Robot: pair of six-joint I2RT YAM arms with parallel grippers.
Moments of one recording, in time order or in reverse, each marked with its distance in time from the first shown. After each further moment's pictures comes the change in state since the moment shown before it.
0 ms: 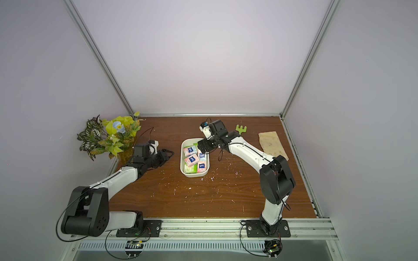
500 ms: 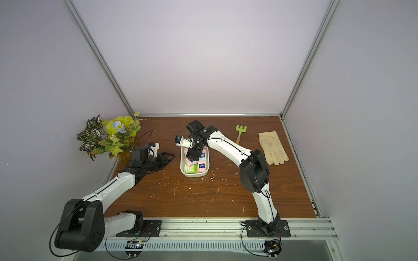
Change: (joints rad) left arm -0.021 -0.099 -0.061 -0.032 0.054 -0.031; right arm 0.143 0.305 0.417 -0.391 -0.011 -0.684
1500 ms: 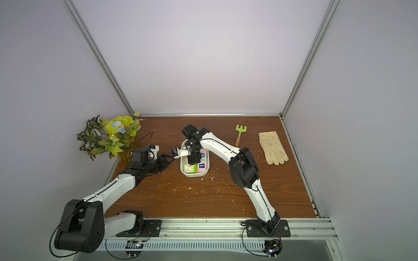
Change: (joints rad) left arm 0.000 -0.005 -0.029 -0.006 -0.015 0.000; right arm 0.020 0.158 0.109 -0.080 -0.026 -0.366
